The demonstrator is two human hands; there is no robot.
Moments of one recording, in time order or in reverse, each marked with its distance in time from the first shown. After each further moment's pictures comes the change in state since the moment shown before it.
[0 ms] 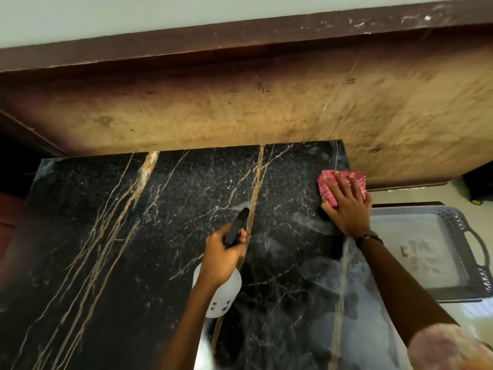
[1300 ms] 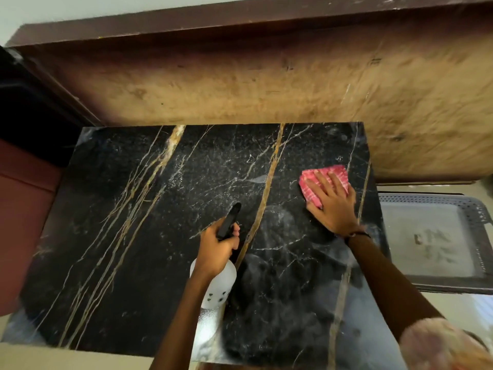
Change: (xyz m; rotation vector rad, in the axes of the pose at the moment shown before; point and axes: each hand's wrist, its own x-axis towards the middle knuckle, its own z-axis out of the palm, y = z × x) left_hand -0.063 -0.035 -0.030 -0.018 0.121 -0.084; right_hand -0.048 -0.051 0.023 -0.040 -0.068 -0.276
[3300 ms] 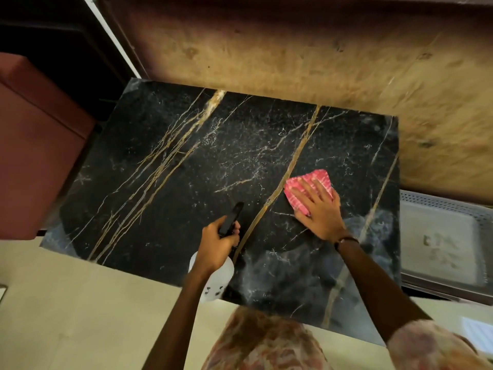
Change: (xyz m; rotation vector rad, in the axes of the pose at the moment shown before) left_hand -0.087 -0.060 -0.031 -0.035 0.128 -0.010; right_hand -0.059 -0.078 0.014 -0.021 -0.107 -0.305
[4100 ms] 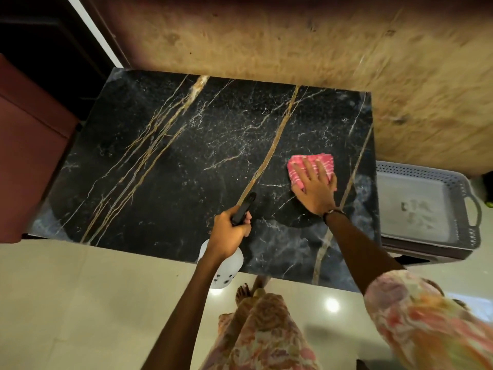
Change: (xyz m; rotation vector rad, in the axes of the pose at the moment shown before) left_hand -0.047 -0.015 0.033 0.027 -0.120 0.015; right_hand -0.032 -0.005 0.004 0.043 -0.014 0.293
